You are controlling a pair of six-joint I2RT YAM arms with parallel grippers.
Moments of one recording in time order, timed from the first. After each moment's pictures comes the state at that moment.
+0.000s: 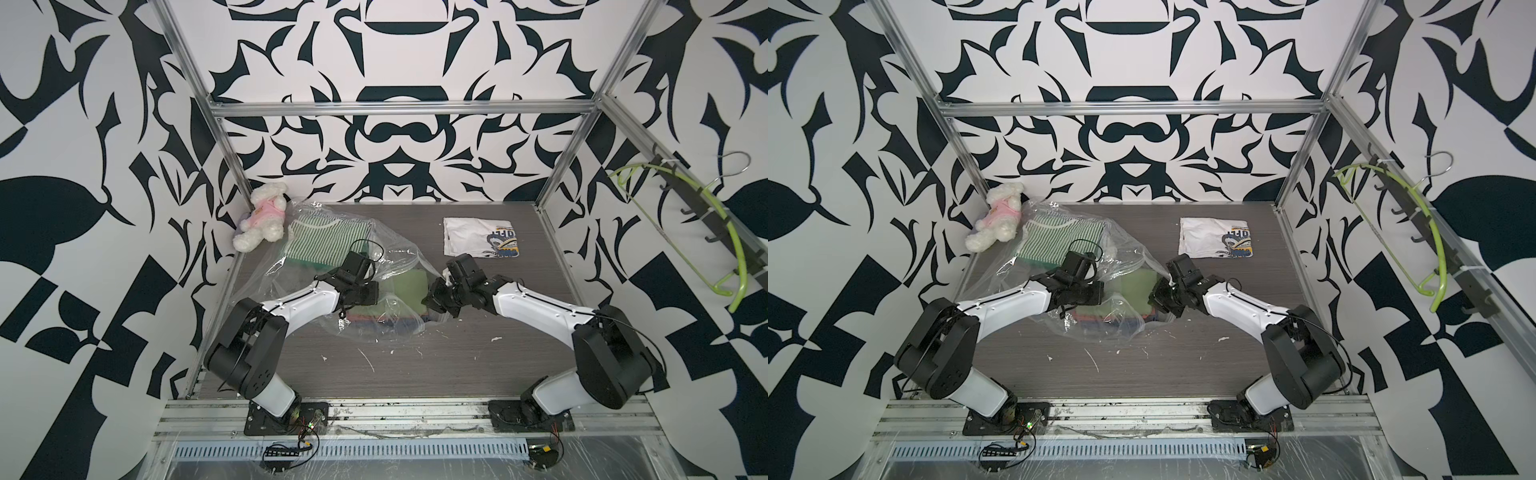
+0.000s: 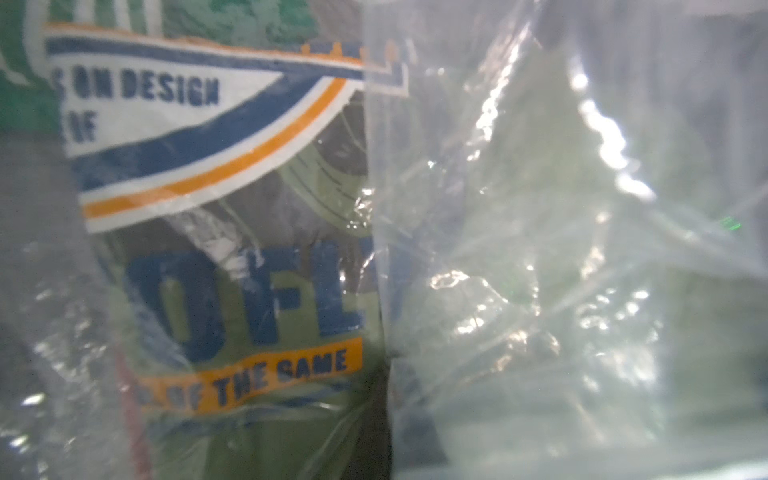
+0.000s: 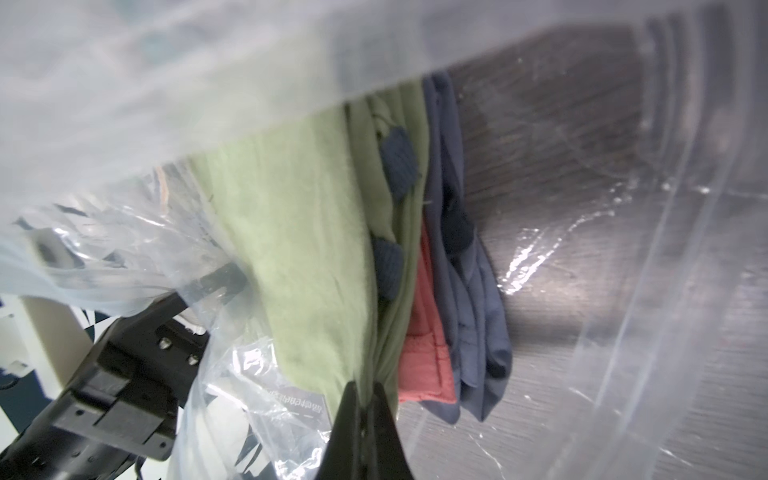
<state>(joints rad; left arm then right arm) -0.58 1.58 0.89 -0.30 0.11 -0.45 0.56 1.49 0.88 -0.33 -0.40 1.12</state>
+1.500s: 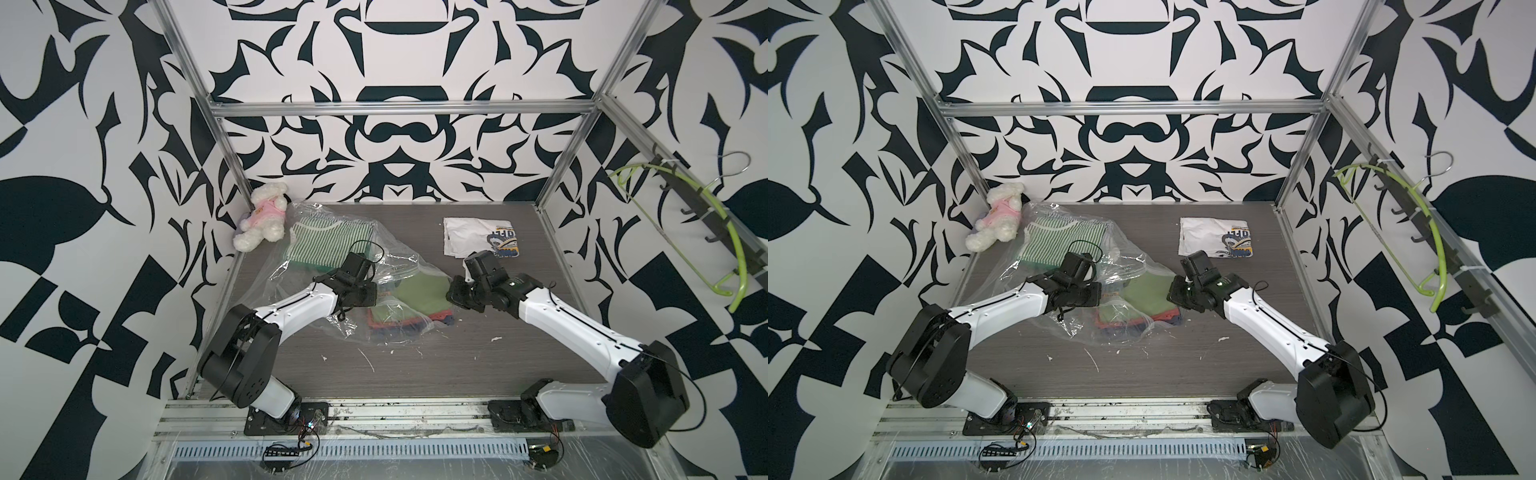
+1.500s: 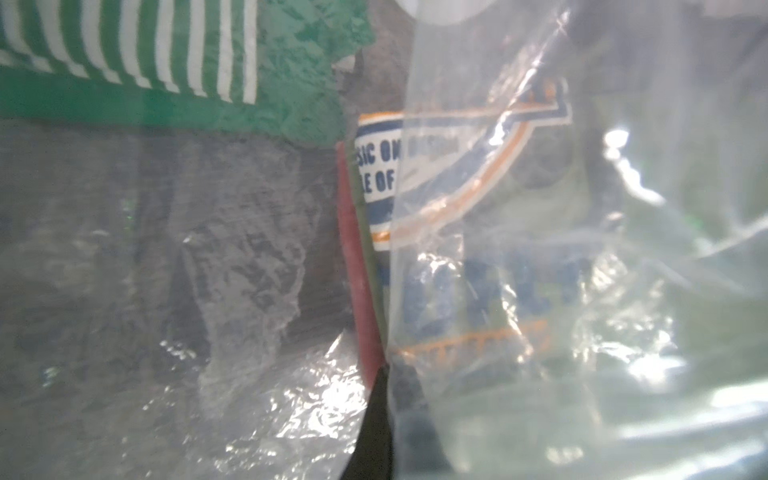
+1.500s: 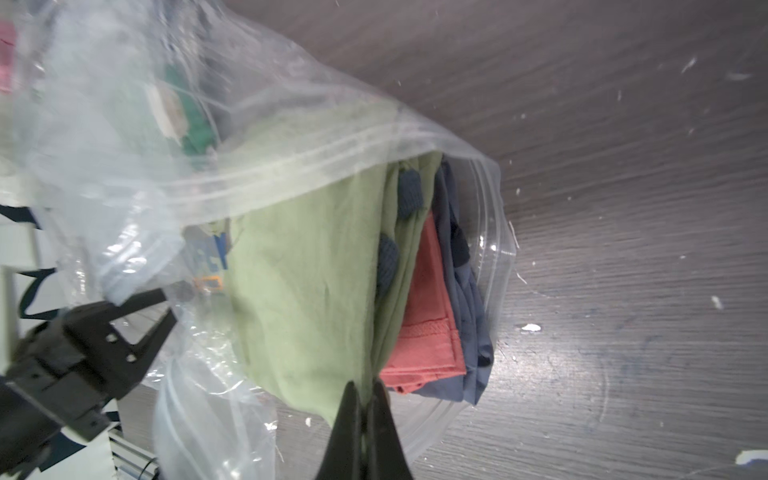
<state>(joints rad) -0.60 1.54 0.90 -0.37 0.05 -0.48 0.51 1.30 0.89 -0.58 -0.17 0.86</state>
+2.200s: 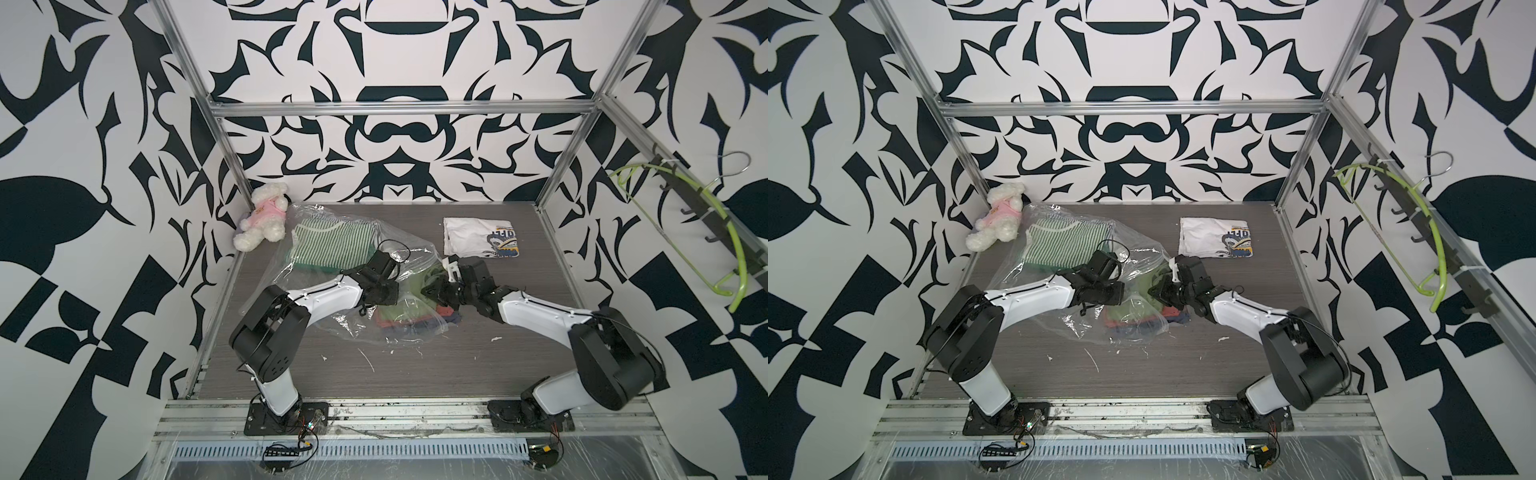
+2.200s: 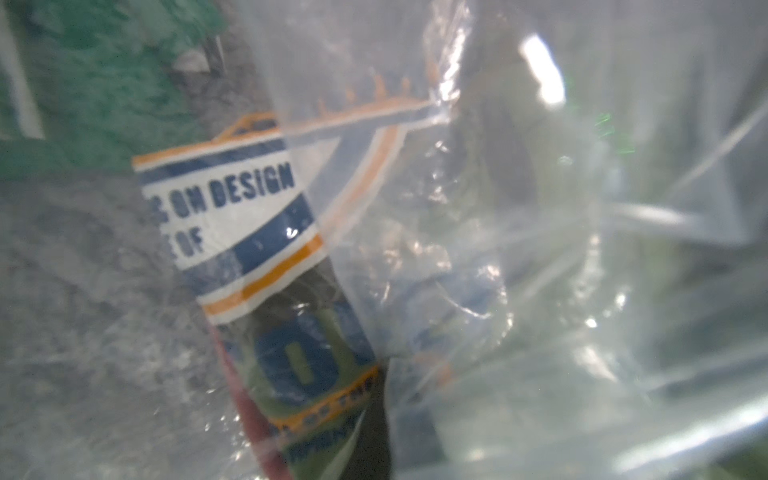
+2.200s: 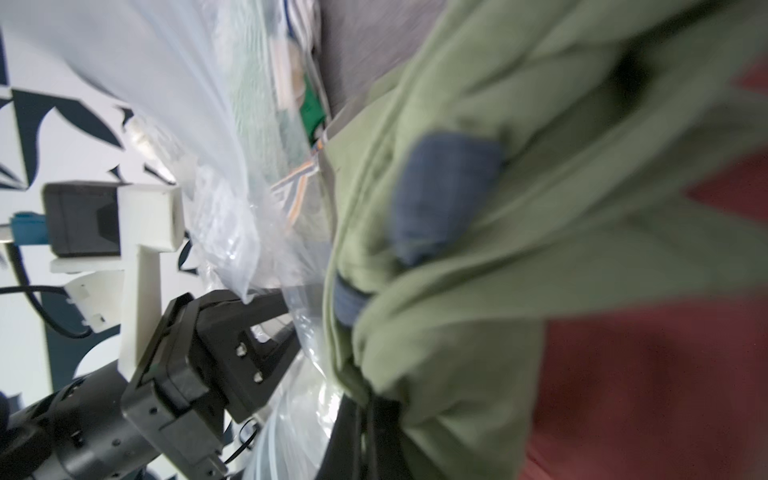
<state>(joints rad) -0.72 1.73 1.05 -0.35 0.05 -0.51 0.49 1.53 0.72 0.11 -0.52 0.96</state>
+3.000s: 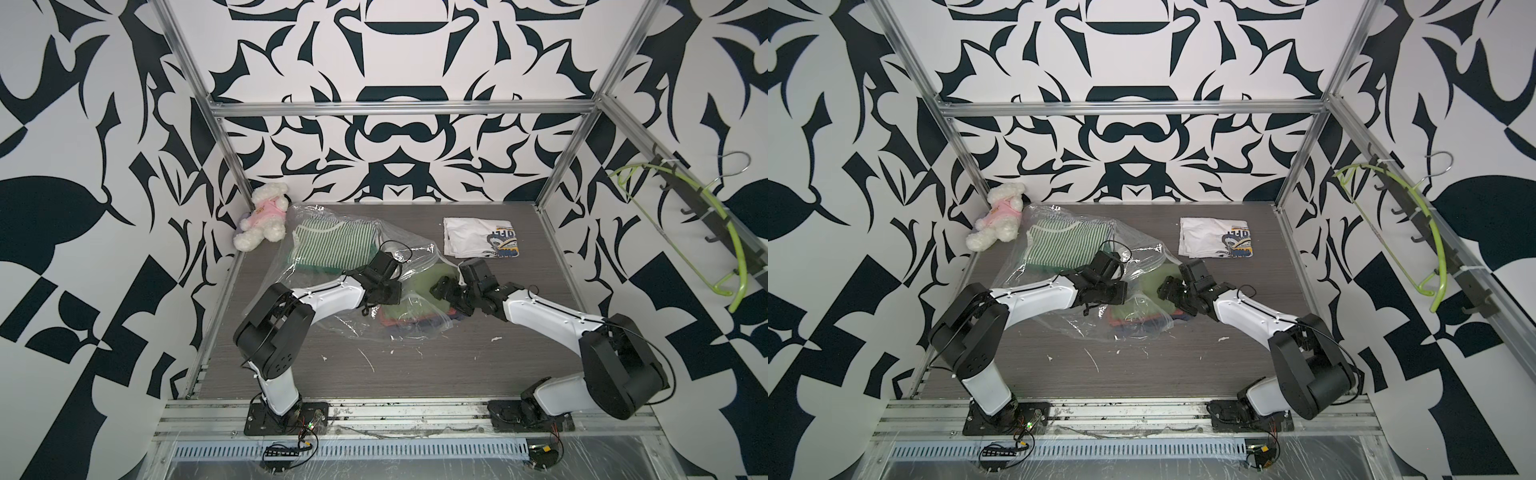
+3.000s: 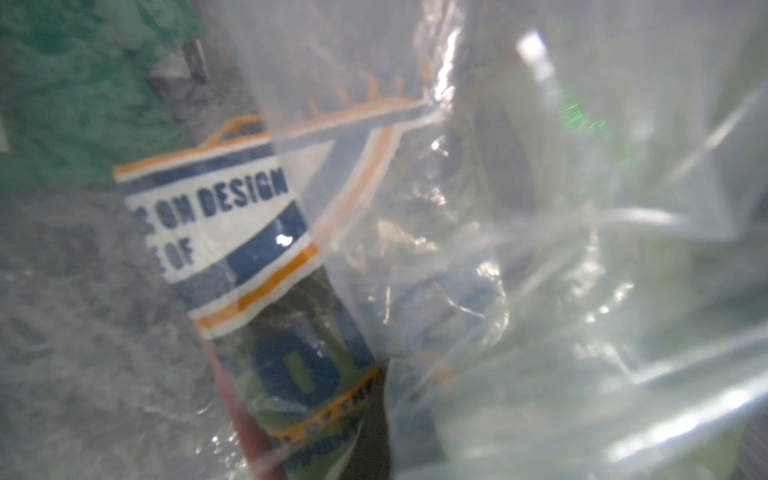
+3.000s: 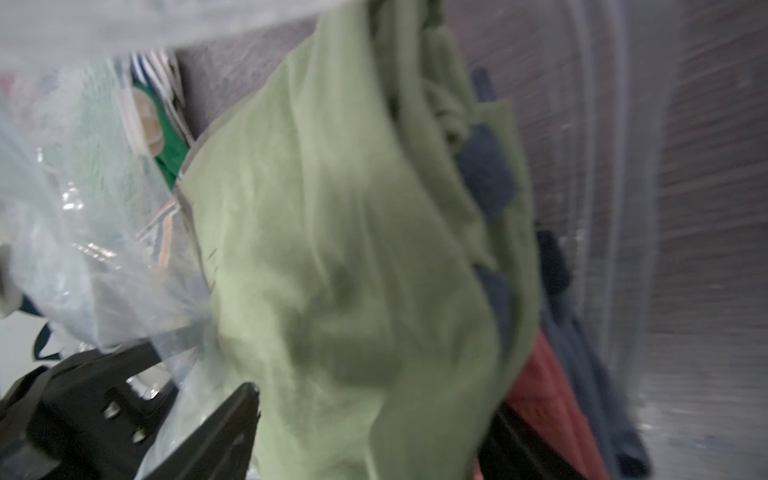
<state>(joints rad) -0.73 1.75 1.05 -0.29 0.06 -0.52 0.48 1.43 0.76 -0.25 -0.17 0.91</state>
